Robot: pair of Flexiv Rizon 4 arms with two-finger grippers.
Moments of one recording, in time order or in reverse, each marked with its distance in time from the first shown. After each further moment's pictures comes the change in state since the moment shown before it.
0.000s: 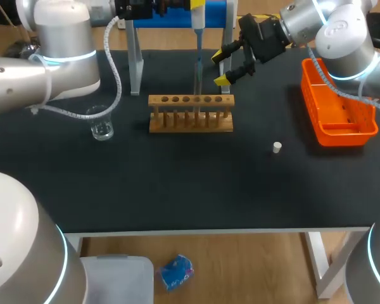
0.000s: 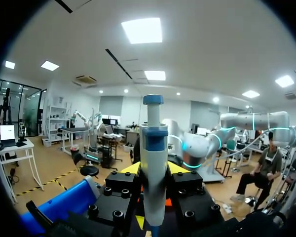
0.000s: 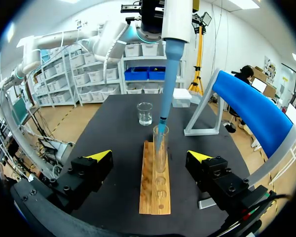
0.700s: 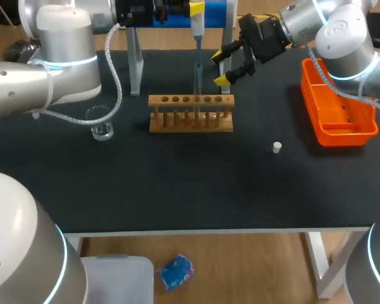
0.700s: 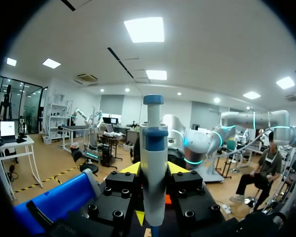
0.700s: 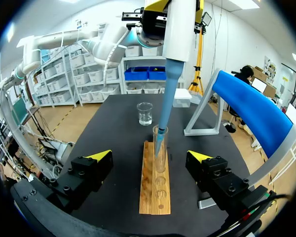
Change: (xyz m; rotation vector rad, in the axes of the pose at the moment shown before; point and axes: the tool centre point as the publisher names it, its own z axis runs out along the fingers) left arm -0.003 0.017 -0.001 -0.002 -0.004 -0.015; right arm 0.000 0.000 0.000 0.000 0.000 0.000
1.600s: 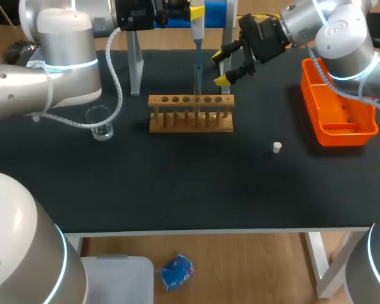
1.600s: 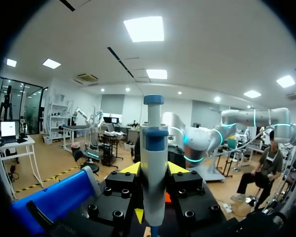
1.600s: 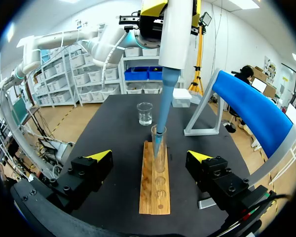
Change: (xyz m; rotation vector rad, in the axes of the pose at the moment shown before) left arm 0.003 0.007 0.000 -0.006 -0.009 0.008; right arm 0.000 0.000 0.000 0.000 0.000 0.000
